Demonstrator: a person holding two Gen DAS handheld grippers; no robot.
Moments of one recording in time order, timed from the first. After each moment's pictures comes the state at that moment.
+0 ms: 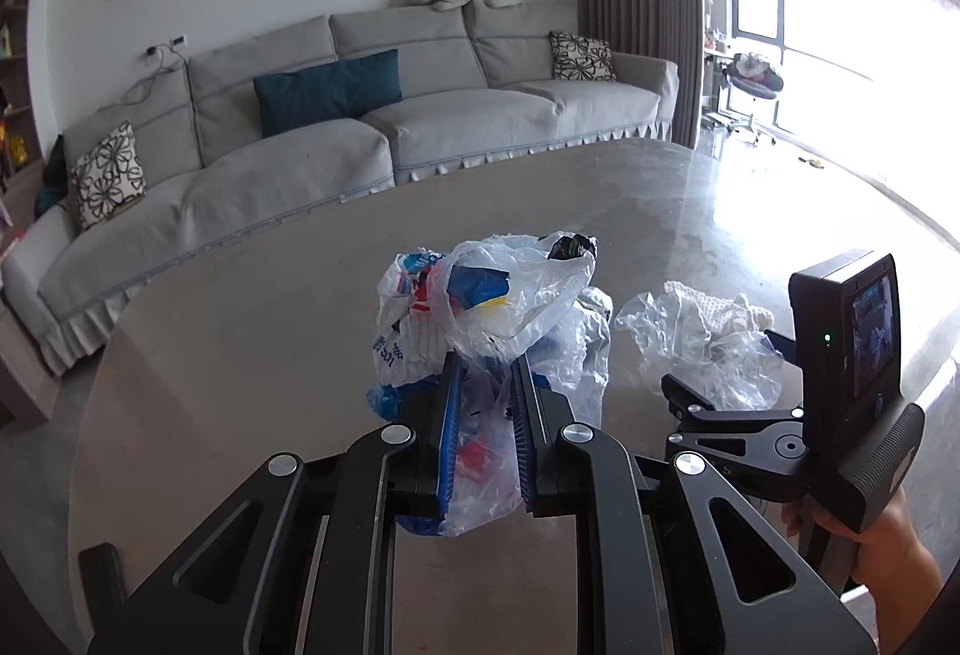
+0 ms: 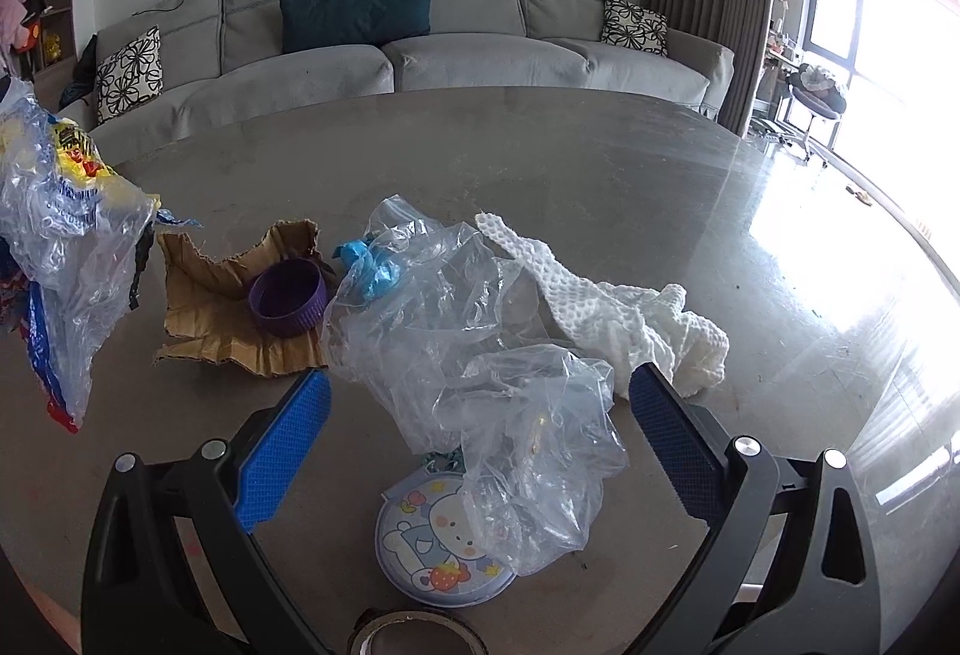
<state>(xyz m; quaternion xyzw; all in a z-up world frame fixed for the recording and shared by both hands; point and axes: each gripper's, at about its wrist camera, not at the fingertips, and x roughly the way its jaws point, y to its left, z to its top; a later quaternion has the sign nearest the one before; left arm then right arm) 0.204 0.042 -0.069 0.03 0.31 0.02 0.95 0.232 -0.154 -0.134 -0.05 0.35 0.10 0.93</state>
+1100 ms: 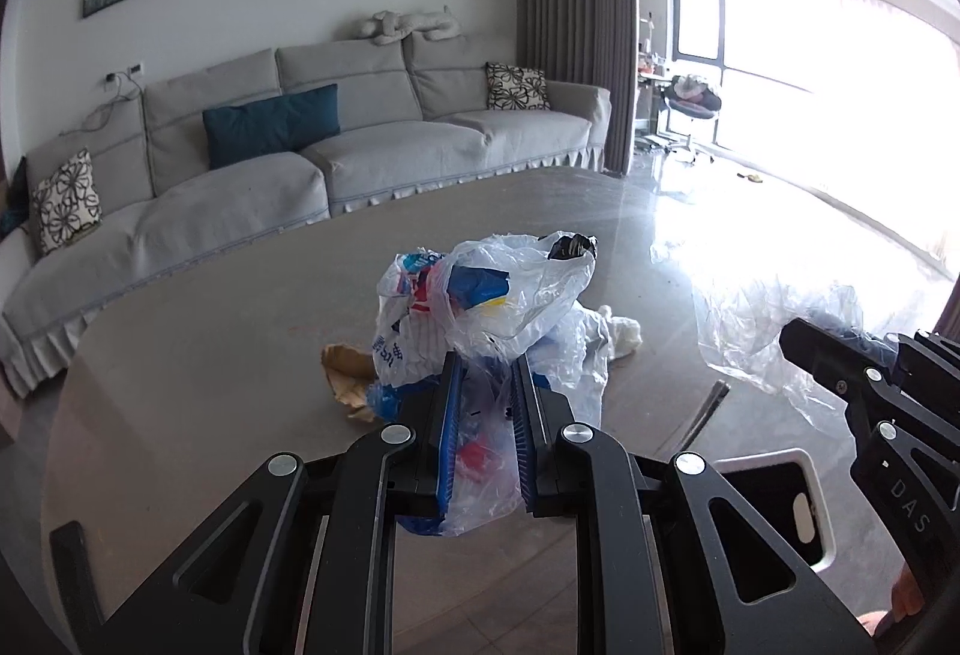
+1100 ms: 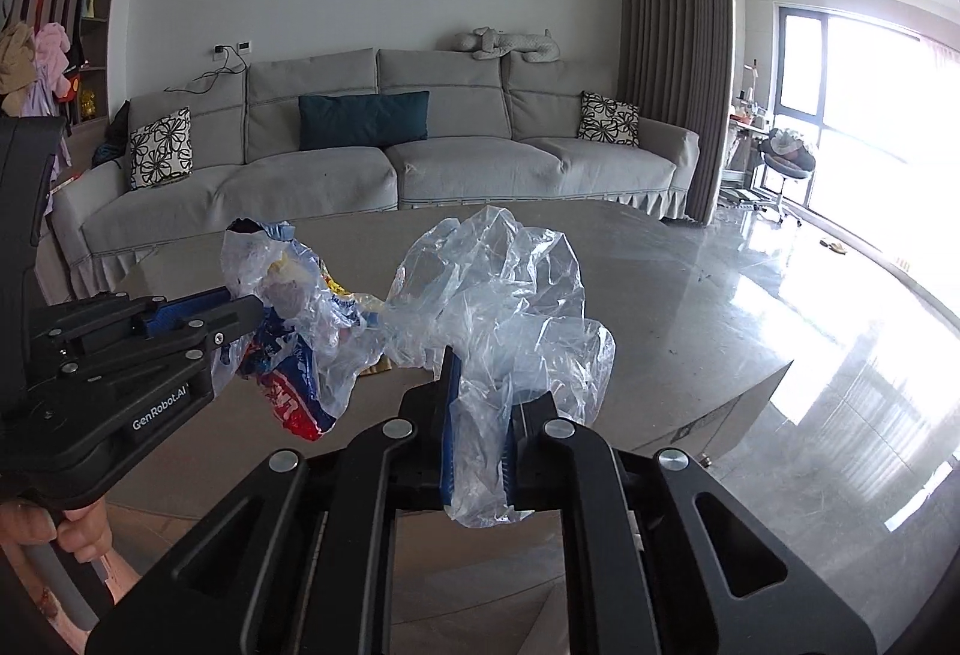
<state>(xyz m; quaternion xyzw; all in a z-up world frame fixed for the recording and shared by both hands) 0.143 -0.031 -0.043 0.03 0.28 -0.06 0.96 0.053 -0.231 -0.006 -0.04 0.24 0.09 0.97</state>
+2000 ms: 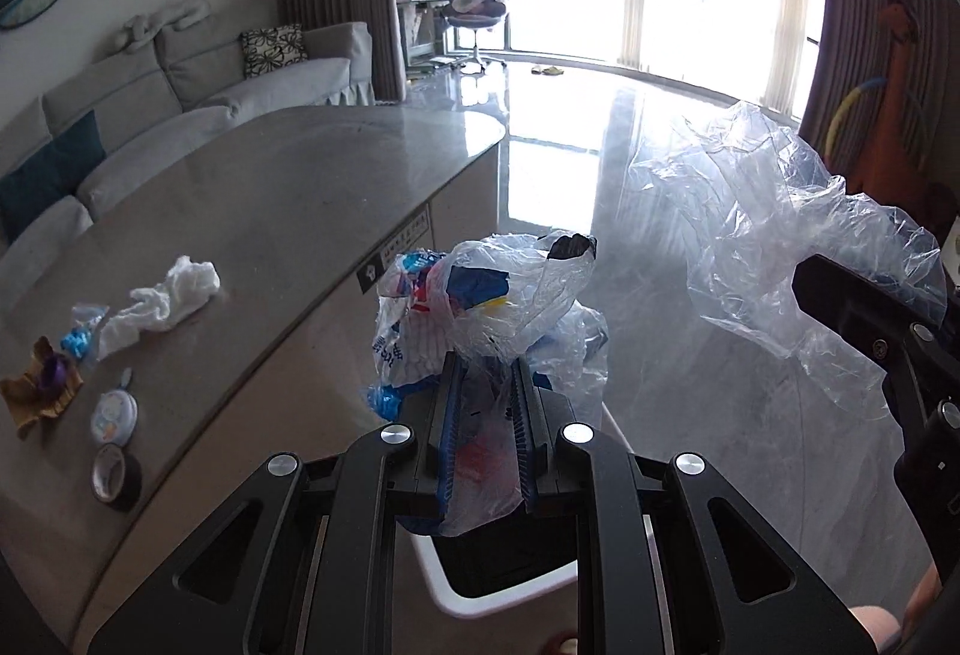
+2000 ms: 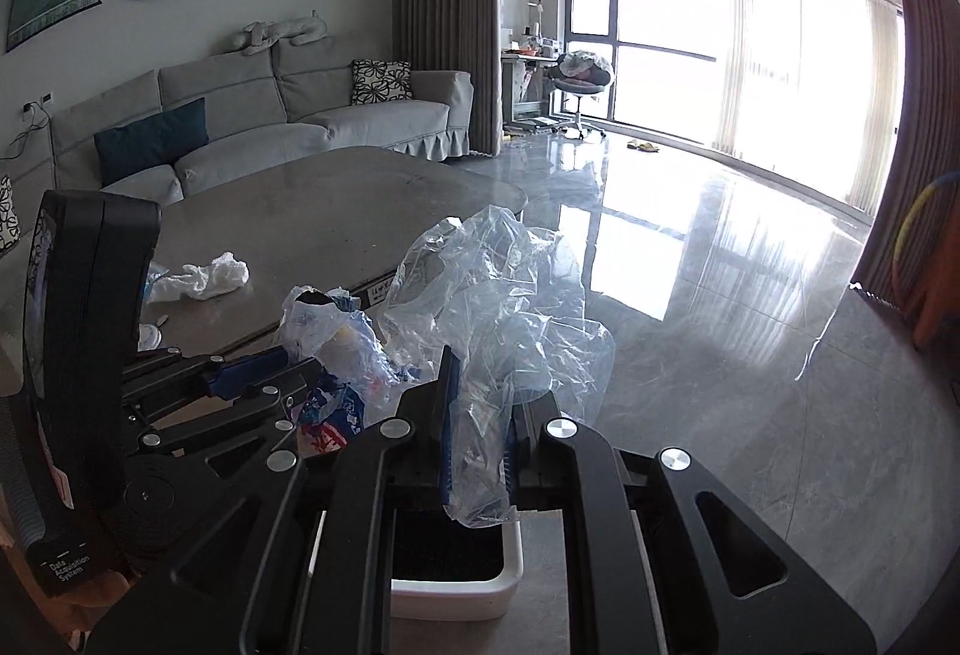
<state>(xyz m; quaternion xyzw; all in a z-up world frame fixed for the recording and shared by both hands) 0.109 -0.309 -0.148 0.12 0.34 -0.28 0.89 -0.020 -0.429 -0.094 0.04 0.28 -0.14 0.95</state>
